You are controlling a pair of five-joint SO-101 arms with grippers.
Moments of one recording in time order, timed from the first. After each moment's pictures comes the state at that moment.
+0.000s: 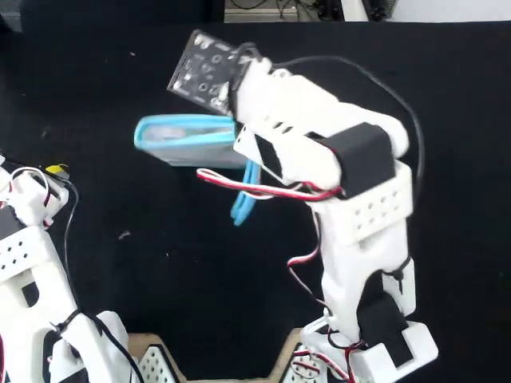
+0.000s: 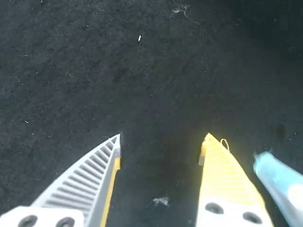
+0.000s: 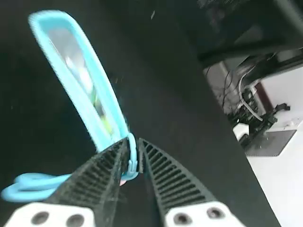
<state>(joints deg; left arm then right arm) -35.8 -42.2 42.0 59.7 17.7 -25.7 -10.2 -37.2 96.5 37.9</state>
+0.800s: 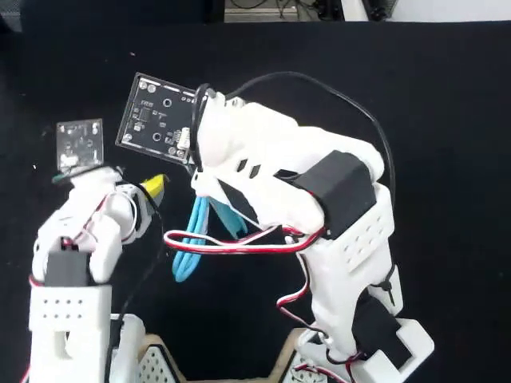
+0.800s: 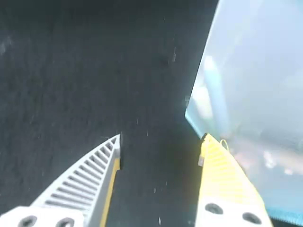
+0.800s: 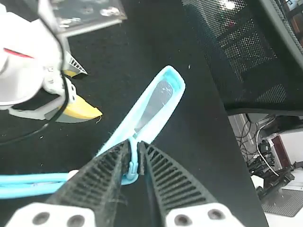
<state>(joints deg) -5.5 -67.5 57.3 56.0 2.2 -39.6 -10.7 -40.3 99.3 36.7</state>
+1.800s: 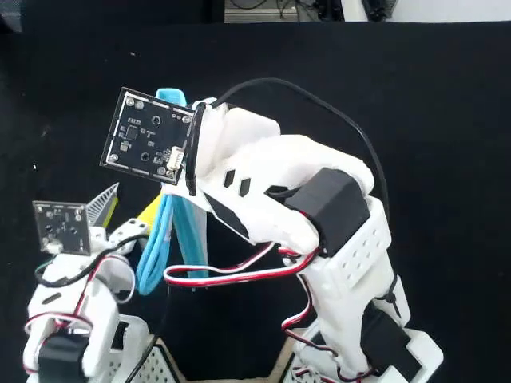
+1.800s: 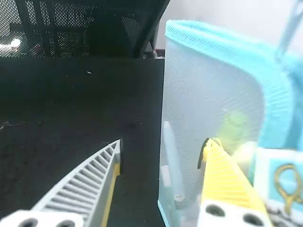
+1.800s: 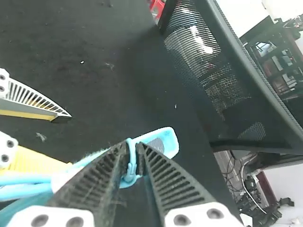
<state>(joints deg) 0.4 -104.5 63.7 64.0 2.7 -43.9 -15.1 -31.0 86.2 35.8</state>
